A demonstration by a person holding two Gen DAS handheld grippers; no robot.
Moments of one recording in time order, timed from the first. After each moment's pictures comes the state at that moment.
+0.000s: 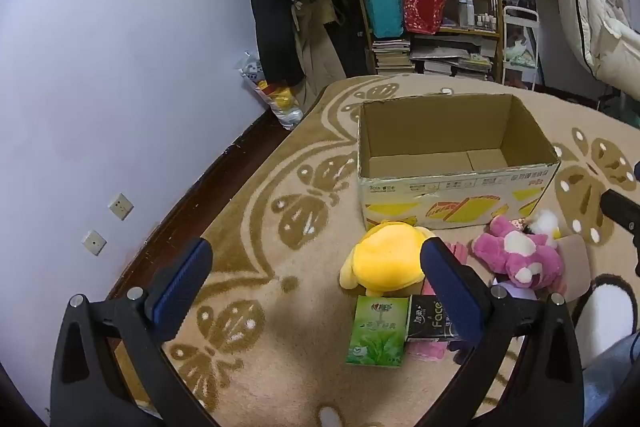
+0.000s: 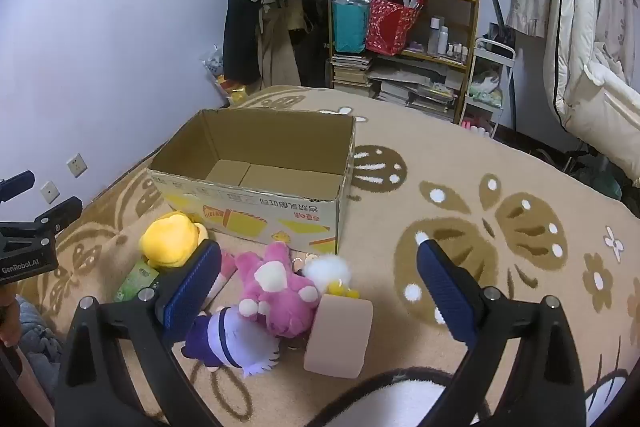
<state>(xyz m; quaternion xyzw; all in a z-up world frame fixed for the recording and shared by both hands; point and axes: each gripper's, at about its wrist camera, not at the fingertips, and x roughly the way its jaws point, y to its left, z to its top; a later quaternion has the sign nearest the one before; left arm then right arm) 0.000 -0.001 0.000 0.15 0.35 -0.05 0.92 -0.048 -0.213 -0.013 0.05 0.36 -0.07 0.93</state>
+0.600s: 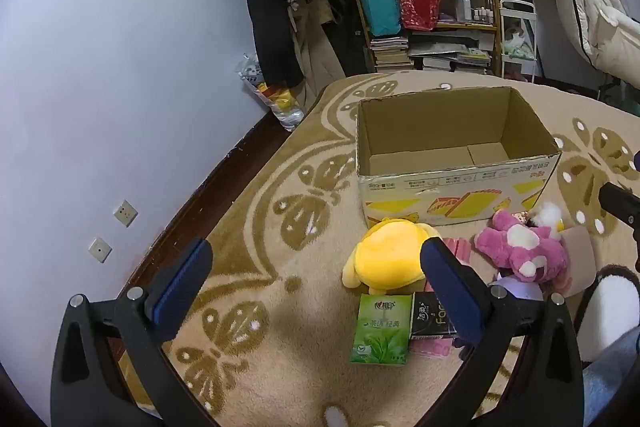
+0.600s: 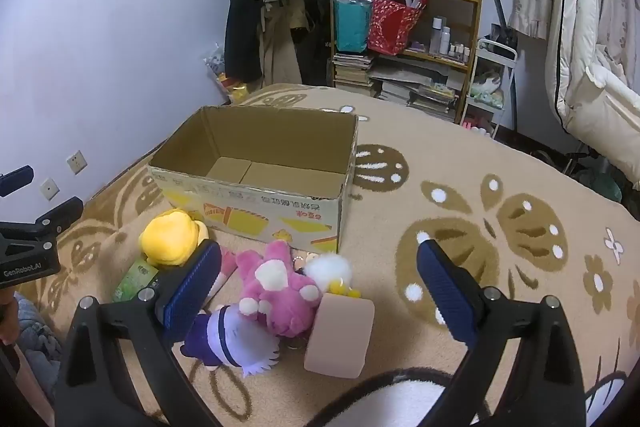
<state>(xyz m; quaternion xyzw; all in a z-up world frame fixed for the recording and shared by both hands) 0.001 -0.002 -0.001 0.17 0.35 -0.05 0.92 -0.046 -0.211 -0.015 0.05 0.36 -0.07 0.93</state>
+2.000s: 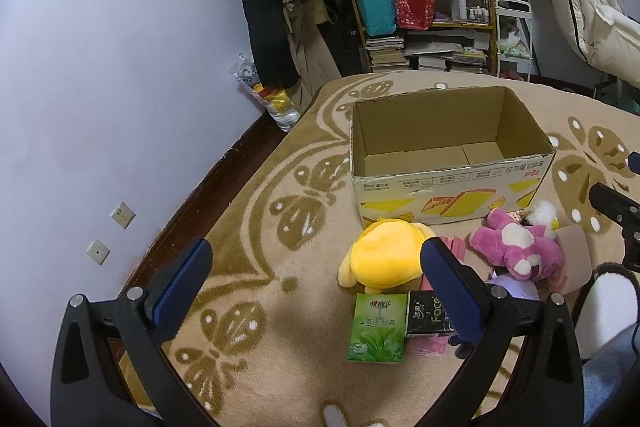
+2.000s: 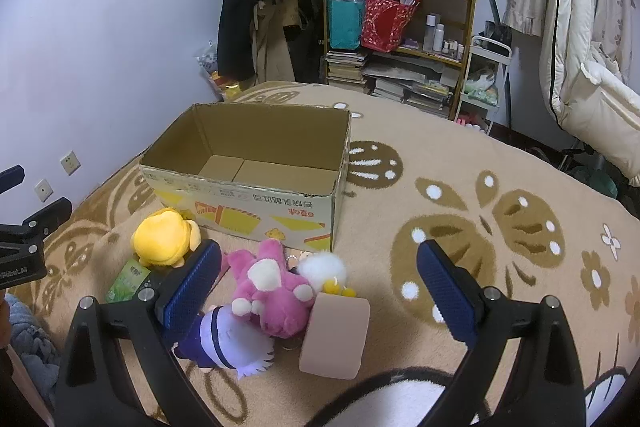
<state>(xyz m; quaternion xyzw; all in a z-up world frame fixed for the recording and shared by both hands) -0.004 -0.006 0.001 0.17 0.34 -0.06 0.92 -0.045 -0.213 -0.018 0.05 0.37 -0.08 0.92</state>
